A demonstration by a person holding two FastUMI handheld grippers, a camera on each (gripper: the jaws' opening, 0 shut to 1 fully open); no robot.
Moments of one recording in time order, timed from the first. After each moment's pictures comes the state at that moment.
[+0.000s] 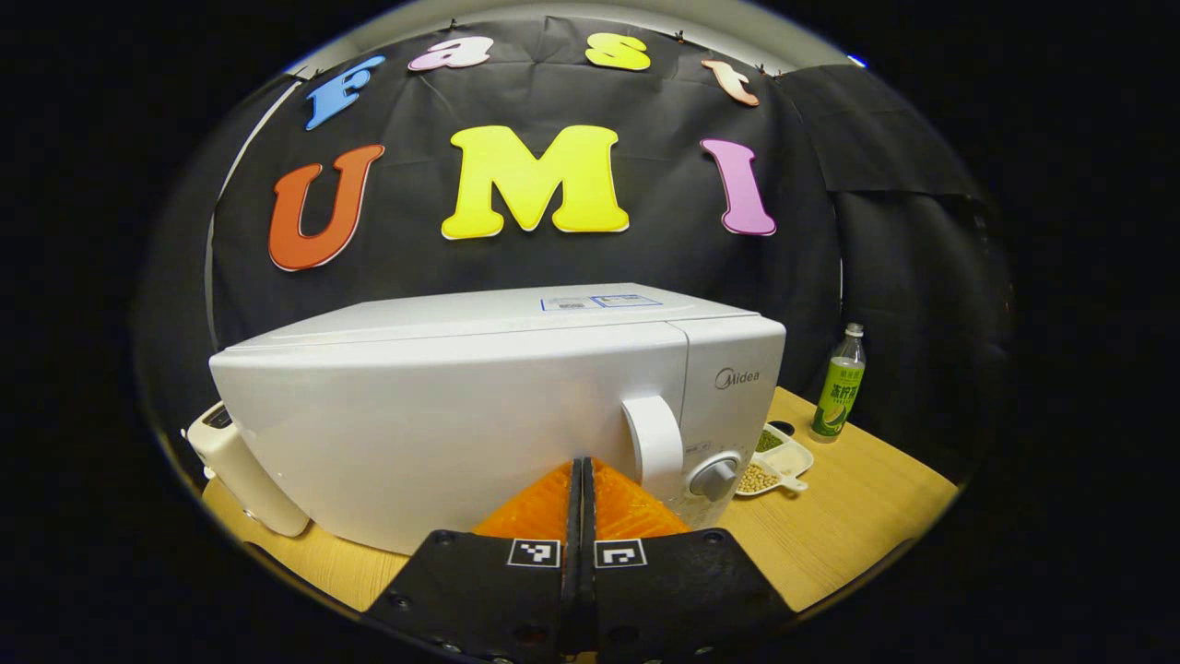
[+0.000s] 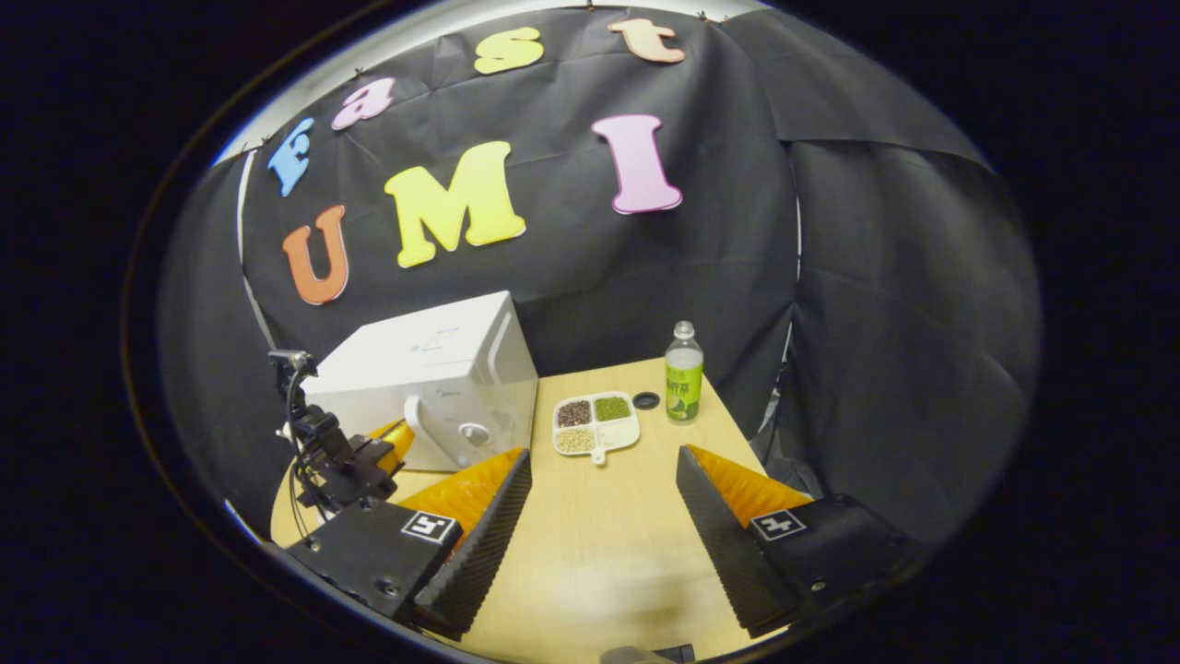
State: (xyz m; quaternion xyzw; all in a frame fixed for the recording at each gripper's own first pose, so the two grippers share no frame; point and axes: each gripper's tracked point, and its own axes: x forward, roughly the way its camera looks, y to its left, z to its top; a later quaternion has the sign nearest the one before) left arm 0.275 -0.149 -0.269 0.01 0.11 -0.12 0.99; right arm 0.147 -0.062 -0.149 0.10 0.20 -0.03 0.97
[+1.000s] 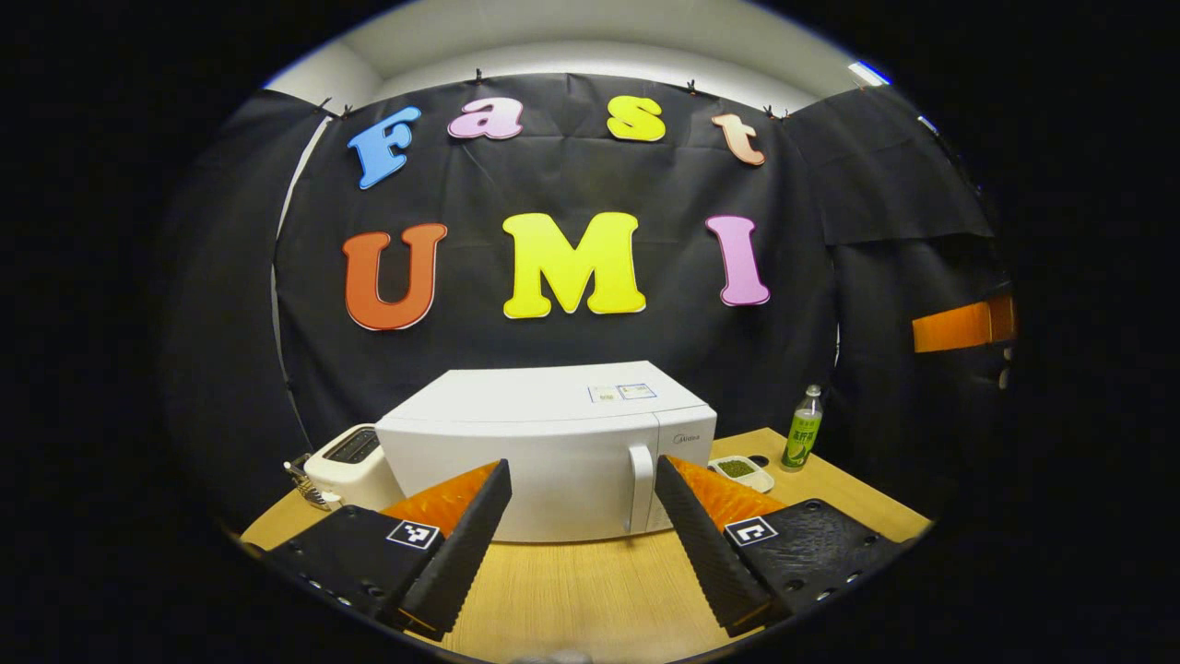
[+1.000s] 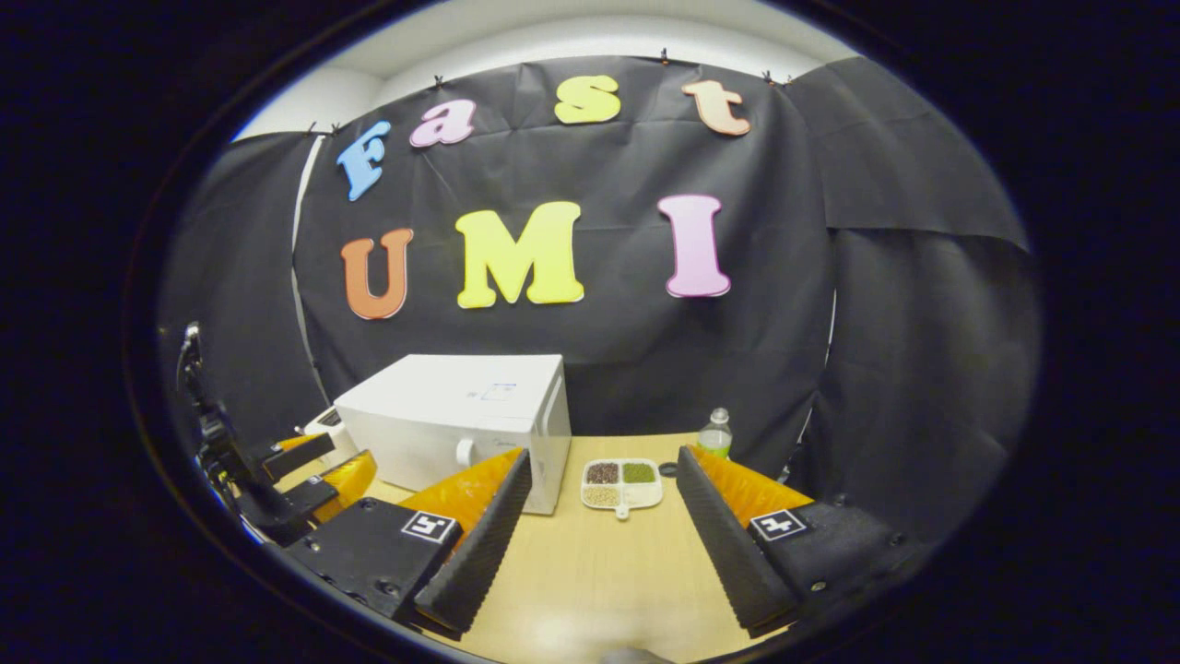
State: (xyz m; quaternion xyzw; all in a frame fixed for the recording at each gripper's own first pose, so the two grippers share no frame) left arm 0.127 -0.095 -0.137 0.01 0.05 -0.07 1.00; right arm 0.124 -0.024 -0.077 0.03 0.09 0.00 1.00
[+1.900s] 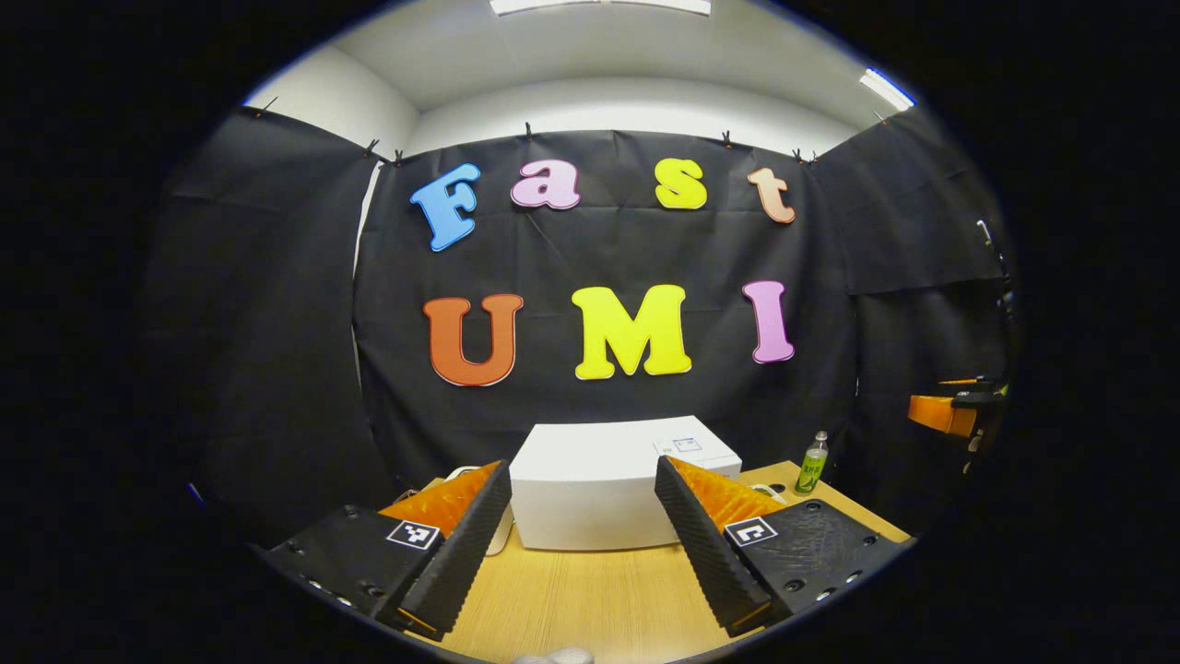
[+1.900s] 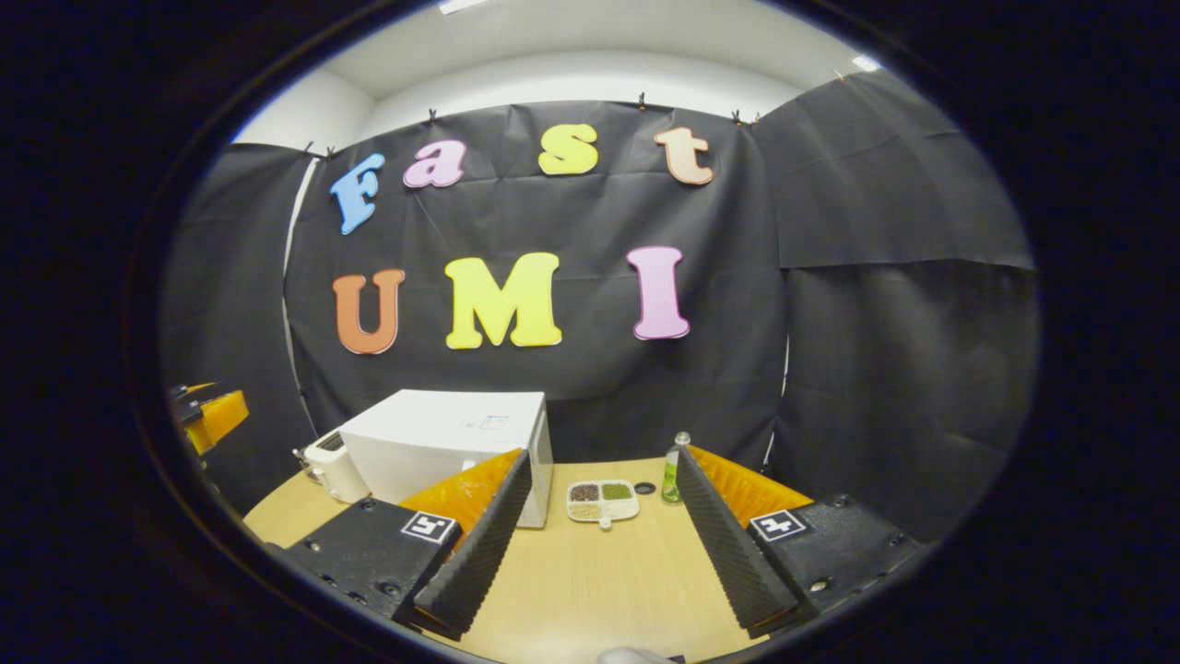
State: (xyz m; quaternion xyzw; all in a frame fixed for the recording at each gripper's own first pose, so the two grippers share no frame) left arm 0.018 -0.004 -0.018 0.01 0.00 -0.01 1.00; right arm 0.047 -0.023 -0.043 0.04 0.02 -0.04 1.00
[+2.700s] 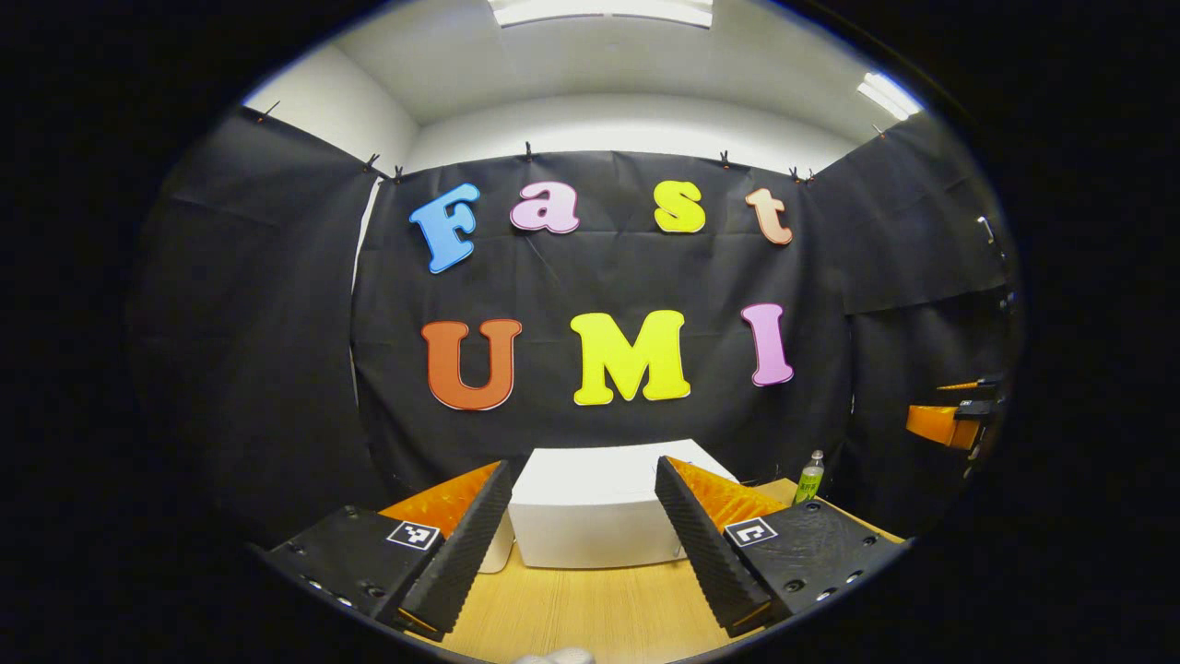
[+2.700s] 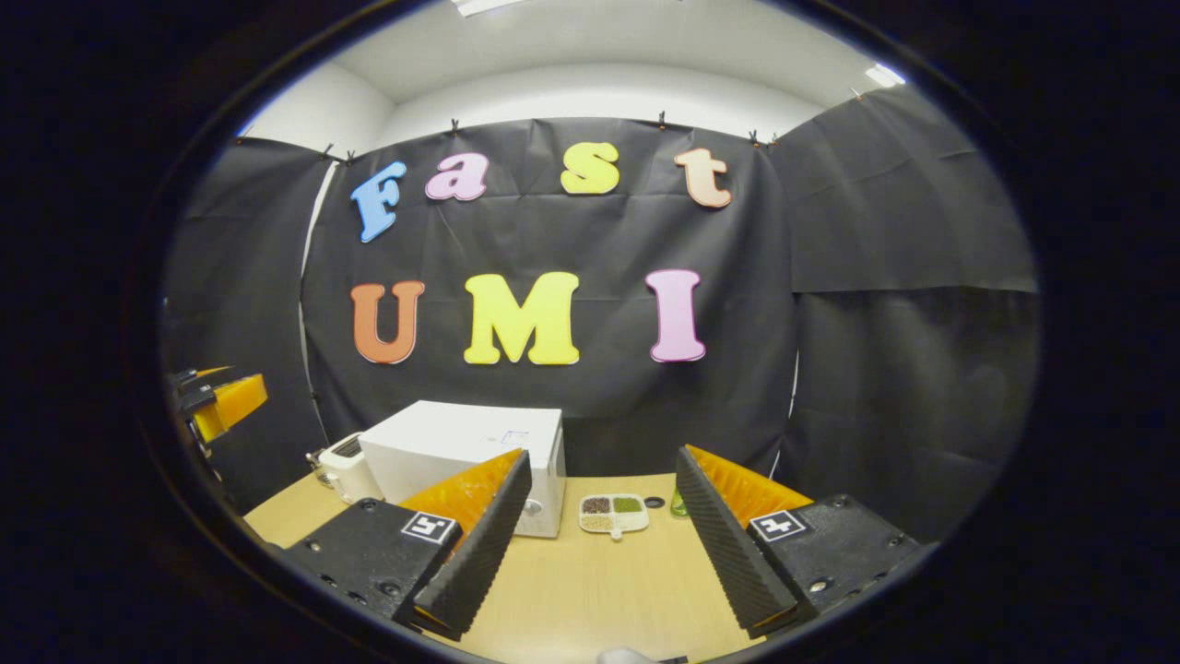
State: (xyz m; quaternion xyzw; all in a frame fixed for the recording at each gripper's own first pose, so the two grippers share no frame) left arm 0.022 0.001 0.007 0.01 -0.03 -0.02 1.00; right arm 0.034 0.000 -0.021 0.02 0.00 -0.03 1.00
